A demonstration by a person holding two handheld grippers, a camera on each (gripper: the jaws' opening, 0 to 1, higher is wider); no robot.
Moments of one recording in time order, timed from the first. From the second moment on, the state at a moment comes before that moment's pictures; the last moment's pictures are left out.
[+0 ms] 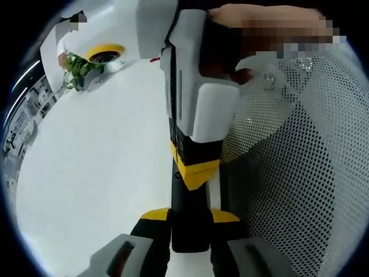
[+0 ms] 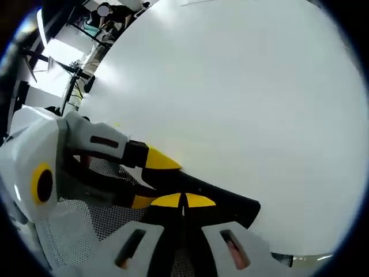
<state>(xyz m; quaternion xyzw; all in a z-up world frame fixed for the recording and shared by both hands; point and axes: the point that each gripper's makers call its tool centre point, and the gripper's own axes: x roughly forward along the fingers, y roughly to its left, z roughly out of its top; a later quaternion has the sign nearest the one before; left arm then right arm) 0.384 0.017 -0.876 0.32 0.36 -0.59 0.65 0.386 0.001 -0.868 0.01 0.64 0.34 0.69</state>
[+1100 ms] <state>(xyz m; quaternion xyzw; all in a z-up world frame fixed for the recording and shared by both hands) 0.384 0.017 -0.876 0.31 0.36 -0.59 0.65 0.393 0.002 -0.869 -0.06 0.59 0.36 0.71</state>
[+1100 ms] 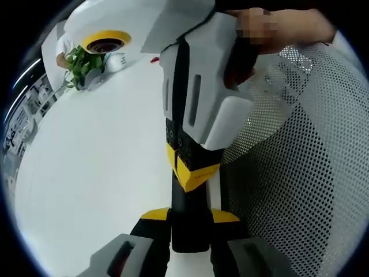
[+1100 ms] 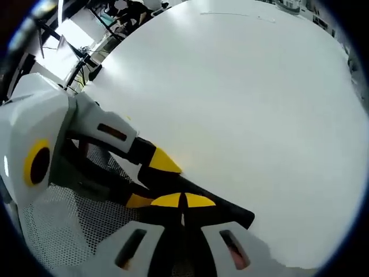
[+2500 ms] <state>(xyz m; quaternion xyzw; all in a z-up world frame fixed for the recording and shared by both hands) 0.383 0.017 -0.877 0.31 0.36 -0.59 0.65 0.388 0.015 -0.868 -0.09 0.59 0.39 0.70</state>
